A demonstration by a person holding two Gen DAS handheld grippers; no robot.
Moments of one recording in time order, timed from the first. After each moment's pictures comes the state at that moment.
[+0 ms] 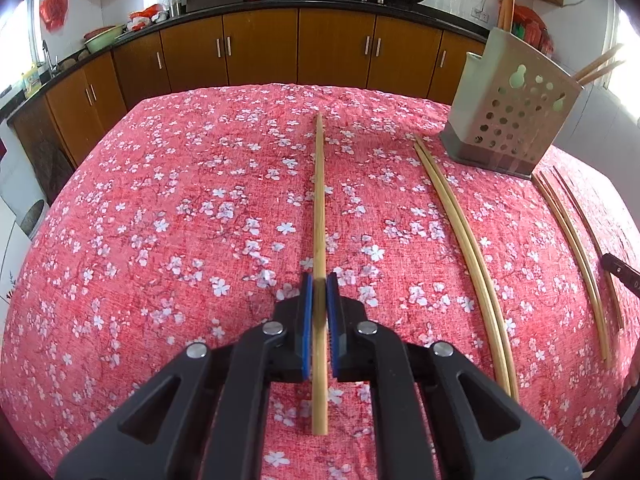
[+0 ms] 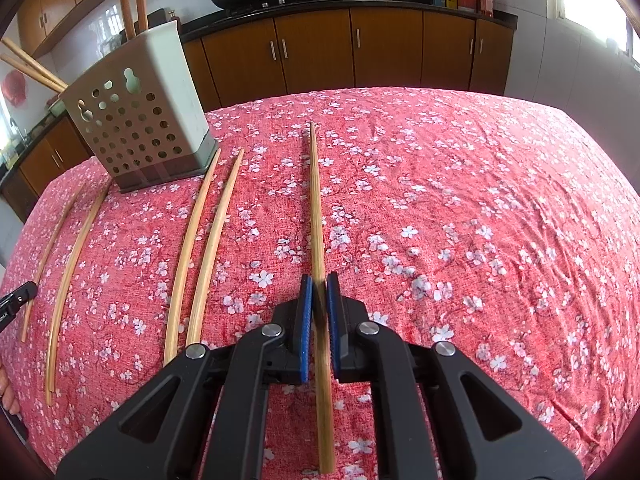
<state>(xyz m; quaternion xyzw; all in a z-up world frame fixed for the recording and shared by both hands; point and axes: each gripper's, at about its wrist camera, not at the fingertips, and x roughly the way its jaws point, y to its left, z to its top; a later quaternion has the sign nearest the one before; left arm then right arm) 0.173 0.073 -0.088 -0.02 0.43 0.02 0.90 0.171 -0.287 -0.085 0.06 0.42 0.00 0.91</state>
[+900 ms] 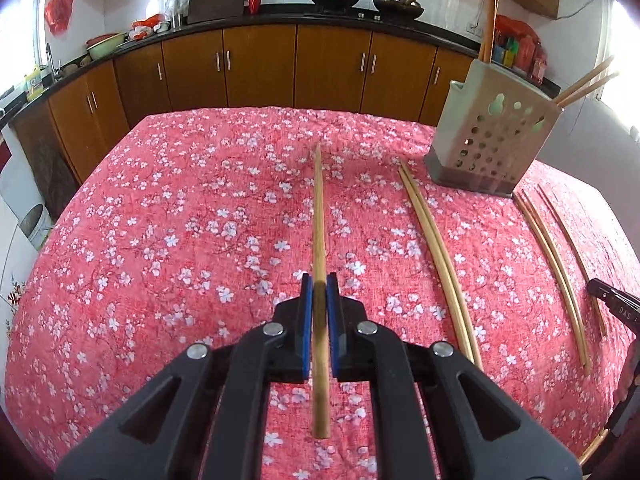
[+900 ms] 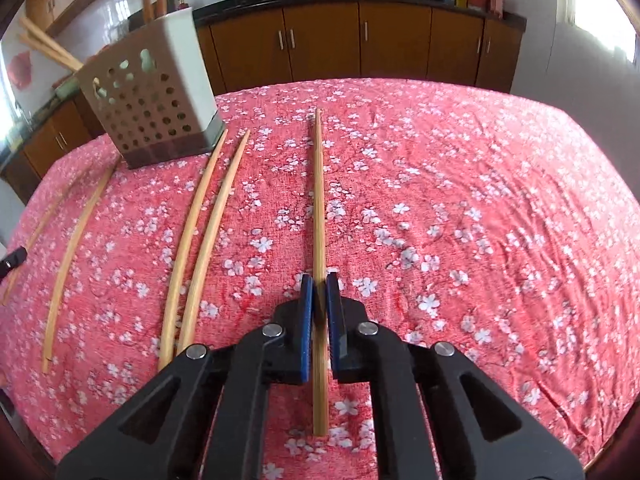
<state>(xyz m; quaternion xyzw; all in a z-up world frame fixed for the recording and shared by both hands) 0.159 0.075 -0.063 -0.03 0.40 0.01 0.91 0.156 -0.290 -0.082 0.06 0.44 0.01 0.90</state>
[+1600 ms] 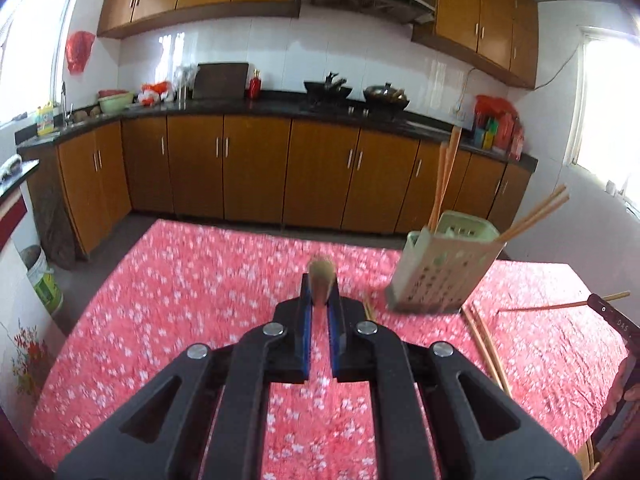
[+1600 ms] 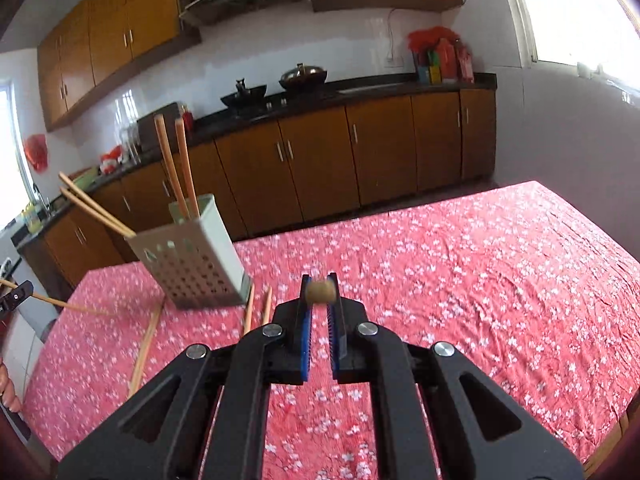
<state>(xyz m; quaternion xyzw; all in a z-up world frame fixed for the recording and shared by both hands) 0.140 0.077 0.053 -0.06 0.25 -0.01 0.97 0.130 -0.314 0.028 0.11 0.26 0.00 0.96</state>
